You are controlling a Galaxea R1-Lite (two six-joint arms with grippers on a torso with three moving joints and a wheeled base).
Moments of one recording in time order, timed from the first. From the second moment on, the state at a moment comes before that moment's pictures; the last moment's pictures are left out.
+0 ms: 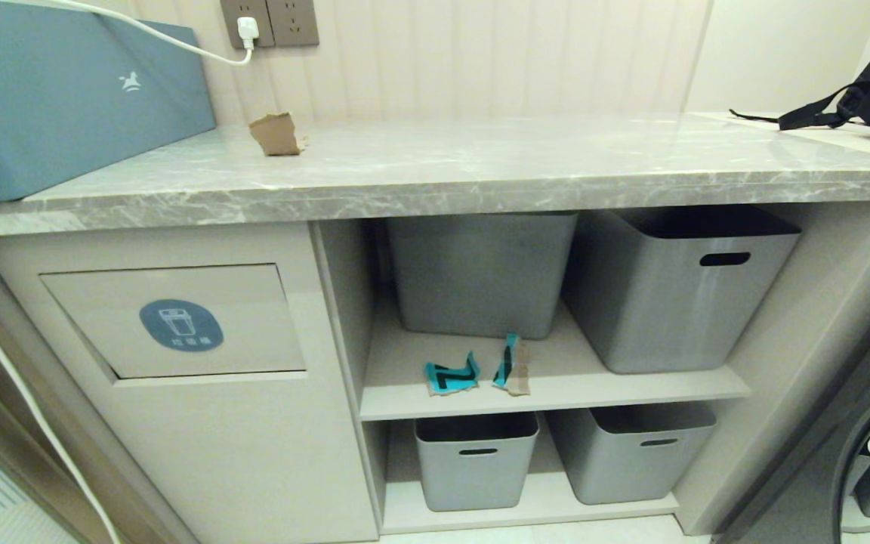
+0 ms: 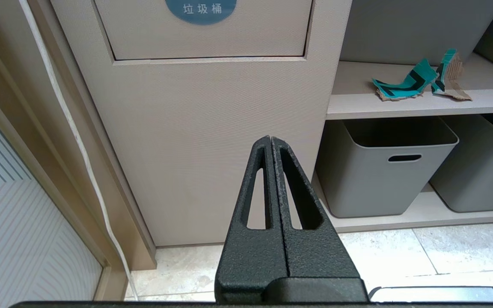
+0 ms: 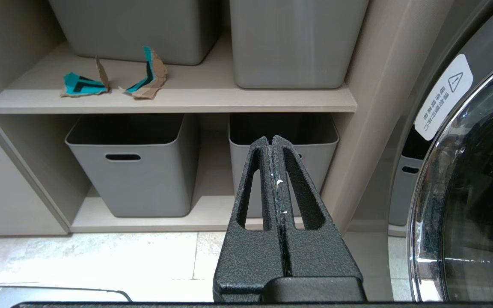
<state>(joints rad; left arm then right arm) 0.00 0.00 0.00 0.00 0.00 0.00 0.00 0.00 0.00 0.01 0.00 -0.02</state>
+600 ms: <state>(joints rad) 0.00 0.00 0.00 0.00 0.00 0.01 0.00 0.00 0.00 0.01 0.01 -0.03</state>
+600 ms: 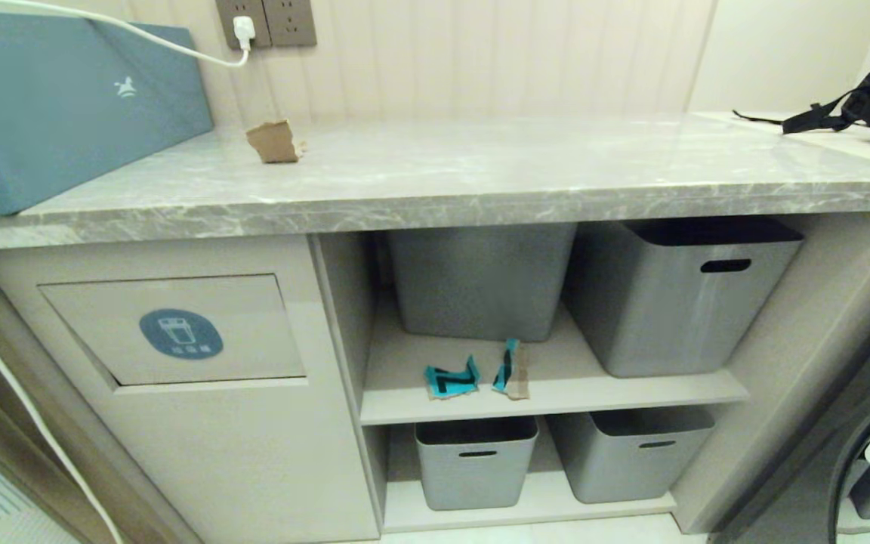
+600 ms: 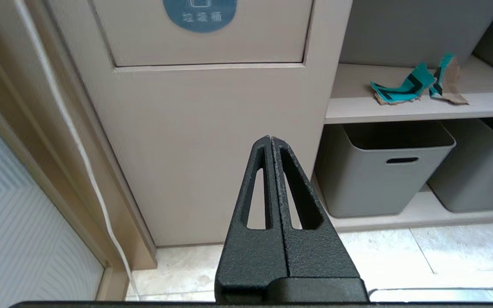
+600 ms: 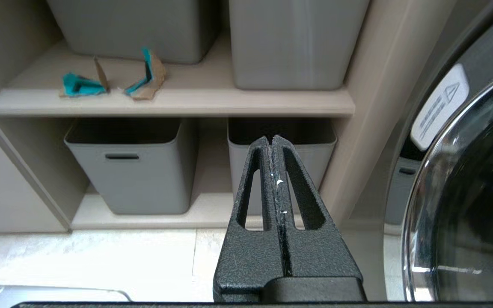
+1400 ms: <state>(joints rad) 0.00 0.00 0.00 0.00 0.00 0.01 0.00 0.00 0.00 0.01 0.01 -0.03</state>
